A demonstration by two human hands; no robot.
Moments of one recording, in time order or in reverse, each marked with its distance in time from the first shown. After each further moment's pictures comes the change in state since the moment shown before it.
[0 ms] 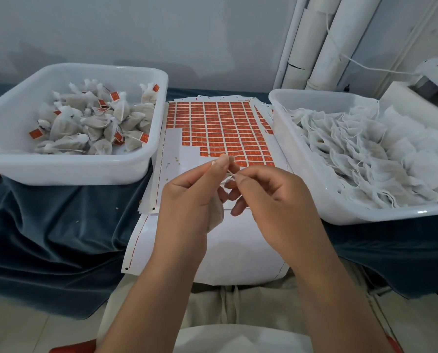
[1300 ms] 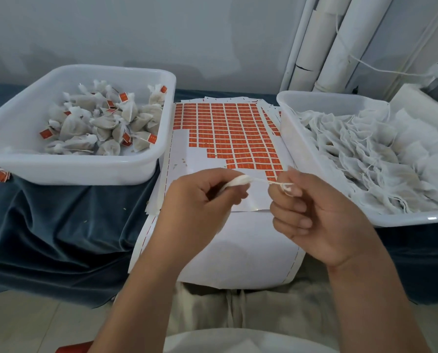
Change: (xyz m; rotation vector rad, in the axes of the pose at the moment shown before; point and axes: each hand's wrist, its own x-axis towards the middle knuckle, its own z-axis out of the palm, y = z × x) left_hand 0.000 0.011 -0.019 0.744 -0.083 0.305; right_hand 0.016 0.031 -0.045 0.923 -0.527 0.351
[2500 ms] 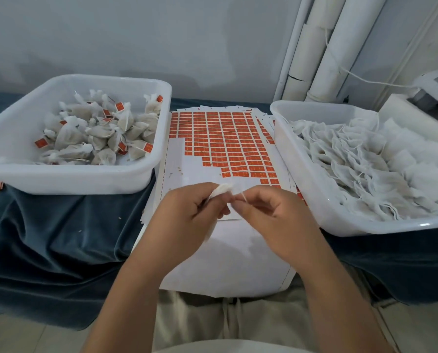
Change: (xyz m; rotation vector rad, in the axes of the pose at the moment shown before) left_hand 0.007 -0.017 -0.011 0.183 -0.111 0.049; right_hand 0.015 0.021 0.027 -1.098 0.451 -0.167
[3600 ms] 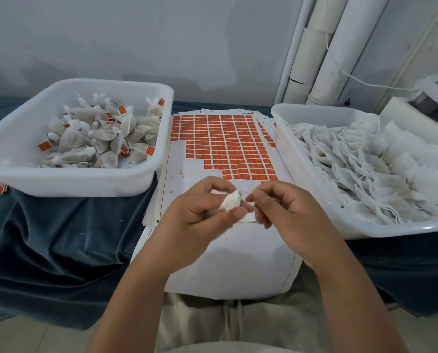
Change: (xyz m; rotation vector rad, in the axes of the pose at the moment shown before) left_hand -0.002 -0.002 0.000 -0.363 -0.159 0.103; right_hand 0.005 0.011 -0.017 0.182 -0.025 -0.042
